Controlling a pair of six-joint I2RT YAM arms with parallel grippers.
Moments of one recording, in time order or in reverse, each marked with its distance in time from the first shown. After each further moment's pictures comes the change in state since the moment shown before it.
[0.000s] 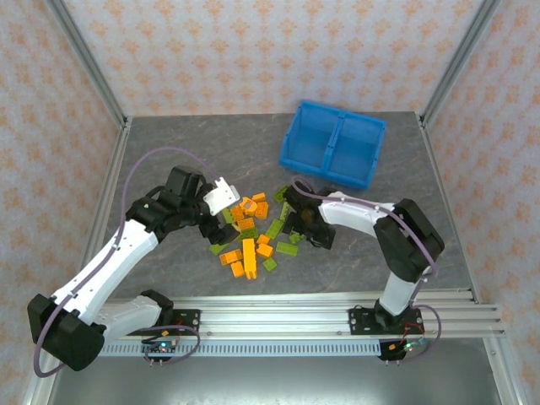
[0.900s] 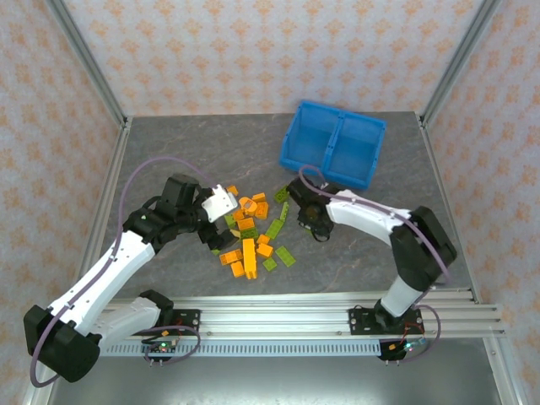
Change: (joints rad) left arm 0.000 -0.082 -0.099 0.090 0.035 0.014; right arm -0.017 -0.126 0.032 -0.031 0.189 0.080
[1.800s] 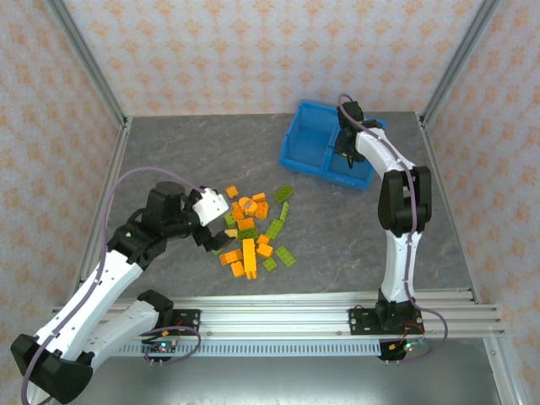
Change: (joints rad) left arm 0.000 -0.162 -0.047 0.068 -0.027 -0.013; right arm -0.499 0.519 0.728 0.006 0.045 -0.593
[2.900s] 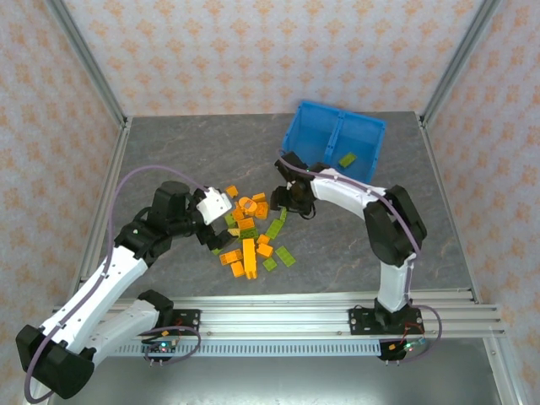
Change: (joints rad) left arm 0.000 0.041 -0.035 0.061 0.010 -0.017; right arm 0.452 -0.229 -0.443 0.066 -0.369 0.150
